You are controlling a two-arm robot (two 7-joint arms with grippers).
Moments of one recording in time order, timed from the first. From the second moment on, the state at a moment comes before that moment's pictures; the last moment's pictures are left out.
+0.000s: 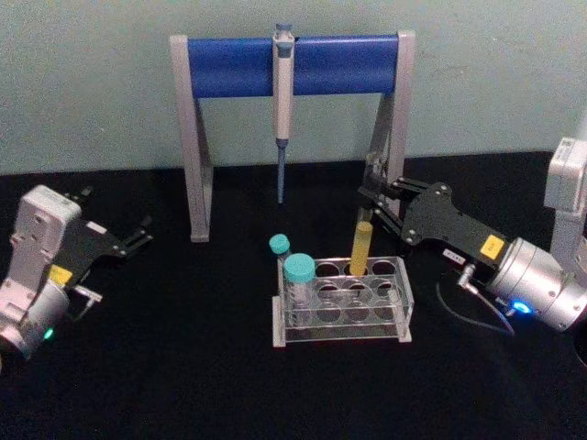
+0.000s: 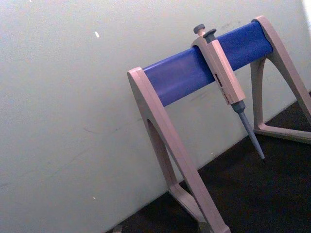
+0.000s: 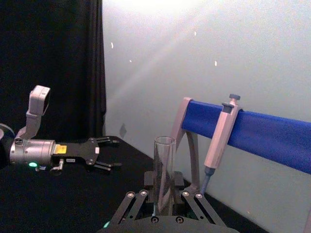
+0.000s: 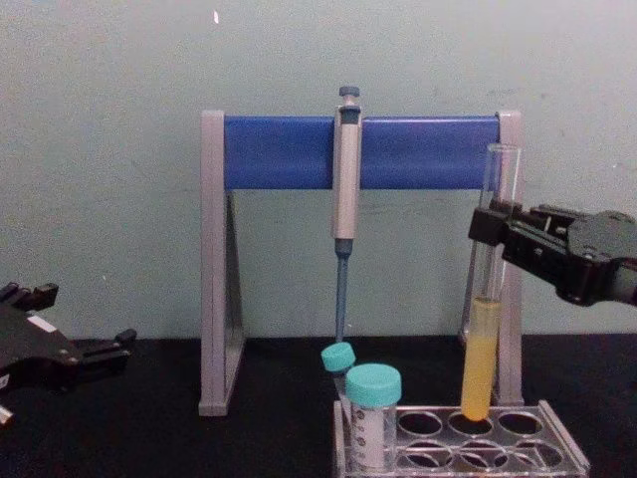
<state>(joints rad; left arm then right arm) -0.20 0.60 0.45 -1.41 -0.25 -0.12 0.03 0.24 0.50 -0.38 -1.47 0.58 -0.22 0.69</state>
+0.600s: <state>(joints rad) -0.20 0.60 0.45 -1.41 -0.25 -0.12 0.03 0.27 0.47 -0.39 -1.40 0.56 -0.20 0.66</state>
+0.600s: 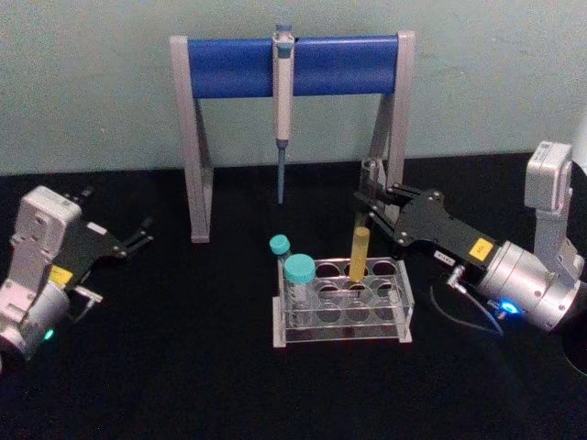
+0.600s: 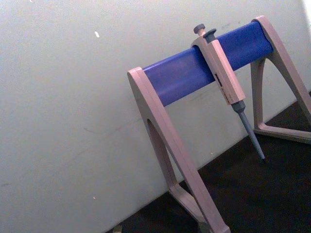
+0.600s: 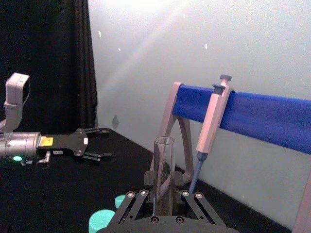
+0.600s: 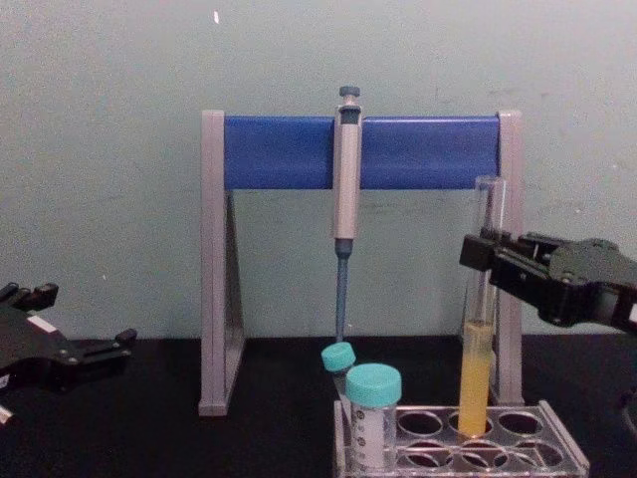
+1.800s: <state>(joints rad) -0.20 0.60 0.45 -1.41 -0.25 -0.12 0.03 0.30 0.45 -0.43 -1.32 0.51 -0.18 0.66</state>
